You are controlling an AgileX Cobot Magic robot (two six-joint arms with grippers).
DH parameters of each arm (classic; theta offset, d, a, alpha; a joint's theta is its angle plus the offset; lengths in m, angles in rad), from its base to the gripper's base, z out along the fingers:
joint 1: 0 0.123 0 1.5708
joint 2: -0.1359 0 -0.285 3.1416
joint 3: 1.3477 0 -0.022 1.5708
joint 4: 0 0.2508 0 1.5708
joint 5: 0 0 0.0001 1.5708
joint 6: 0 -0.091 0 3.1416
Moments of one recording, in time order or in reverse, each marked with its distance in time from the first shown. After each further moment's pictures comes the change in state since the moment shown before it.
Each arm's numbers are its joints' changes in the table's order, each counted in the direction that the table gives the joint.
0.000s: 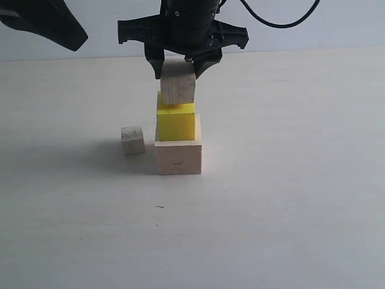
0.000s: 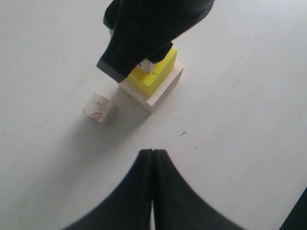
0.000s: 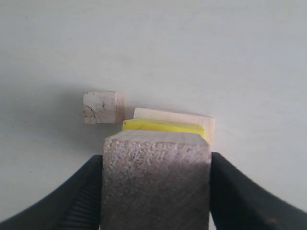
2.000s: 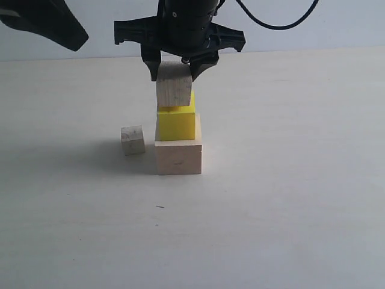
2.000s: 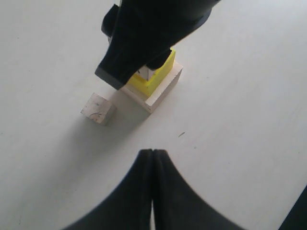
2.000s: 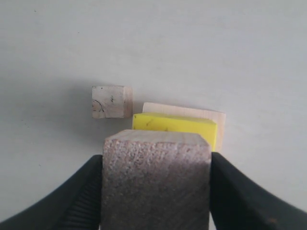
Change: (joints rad) left arm 0.000 0.000 0.000 -0.006 0.000 -0.002; right arm 0.000 -0.001 0.000 0.035 0.001 0.011
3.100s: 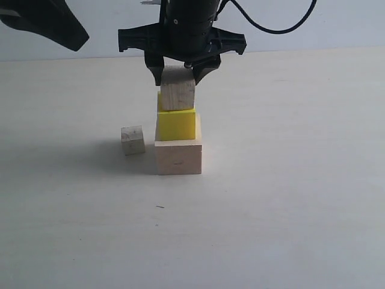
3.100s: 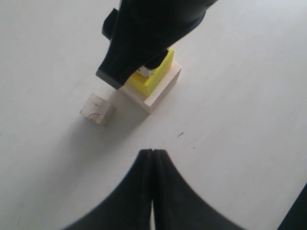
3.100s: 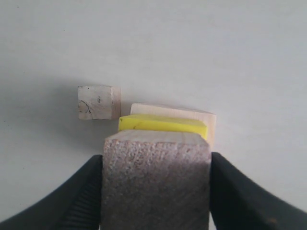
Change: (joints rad) left arm 0.000 0.000 0.000 -0.002 0.000 -0.002; right arm 0.000 -0.020 0.000 -0.027 -0.006 0.000
